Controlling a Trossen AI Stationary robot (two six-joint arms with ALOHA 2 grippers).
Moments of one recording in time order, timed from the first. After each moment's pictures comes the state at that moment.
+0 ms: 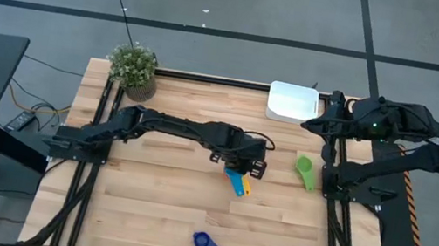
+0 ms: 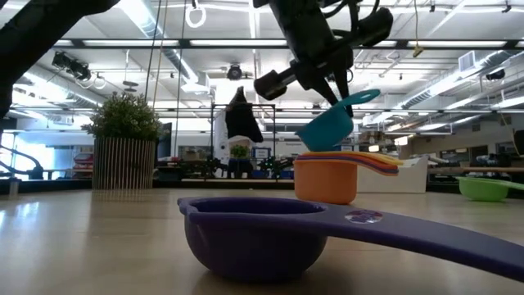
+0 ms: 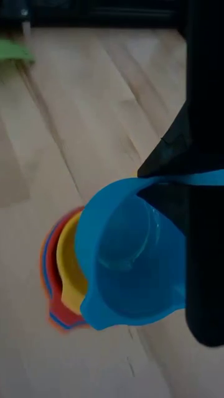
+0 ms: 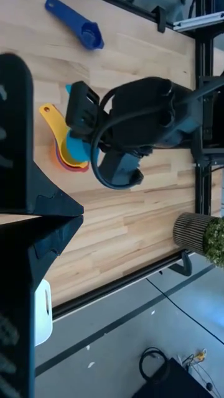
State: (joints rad) left arm -0.03 2.29 2.16 -0.95 0.03 -1.27; right arm 0.06 0.92 1.43 -1.12 0.23 0.03
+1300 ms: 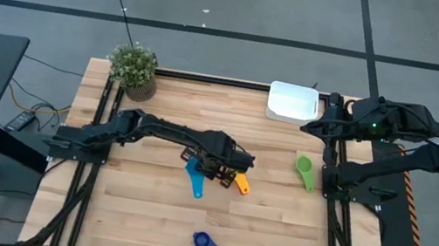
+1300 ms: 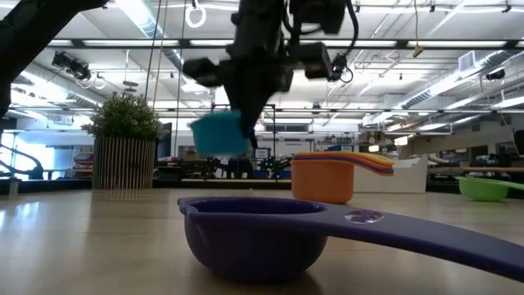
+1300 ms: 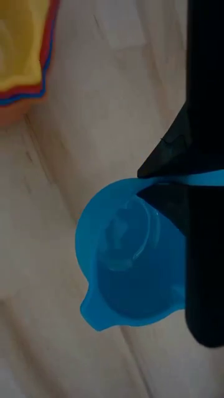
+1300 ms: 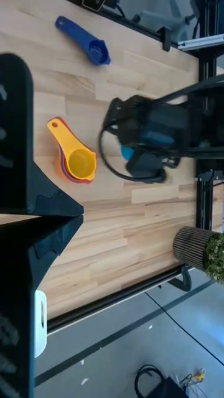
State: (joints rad) left arm -0.09 2.28 2.10 -1.42 0.07 -1.22; right arm 0.06 0.92 1.43 -1.12 0.18 0.02
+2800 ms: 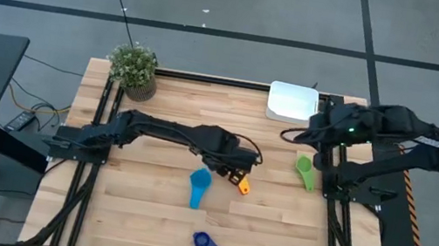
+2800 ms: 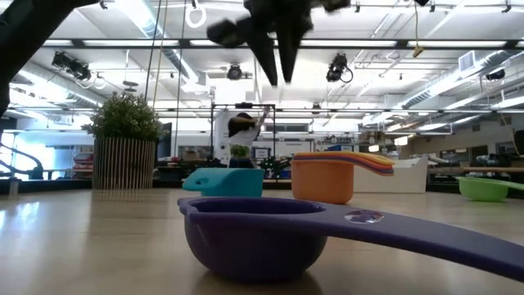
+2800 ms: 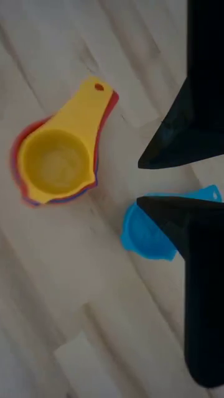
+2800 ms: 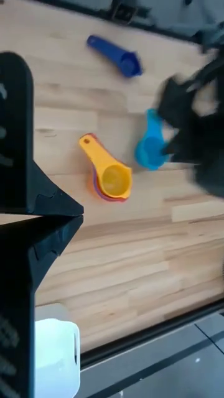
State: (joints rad) left arm -0.13 2.27 2.36 -1.47 -0.15 -1.15; right arm 0.06 1.00 1.38 -1.19 0.11 0.08
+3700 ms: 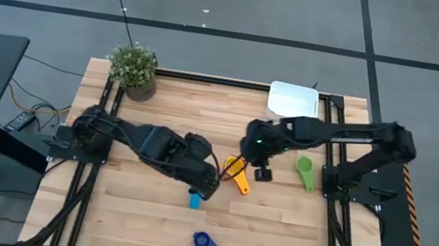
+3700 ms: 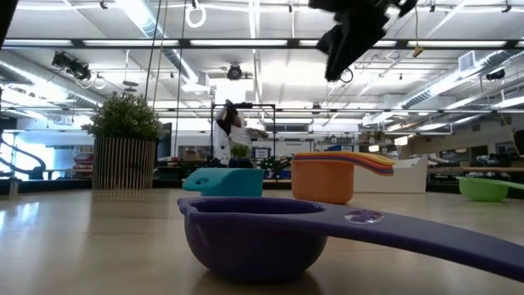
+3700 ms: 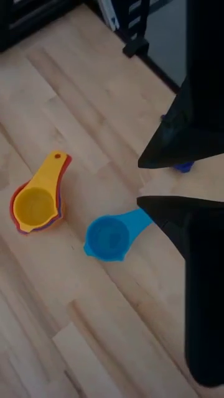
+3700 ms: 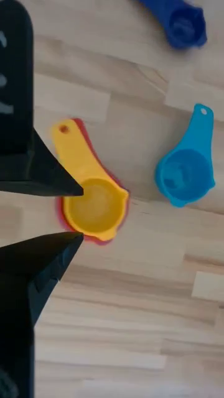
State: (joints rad) left arm -0.34 1.97 2.31 -1.51 -0.29 -1.23; right arm 0.02 1.51 1.31 -0.84 -0.04 -0.17
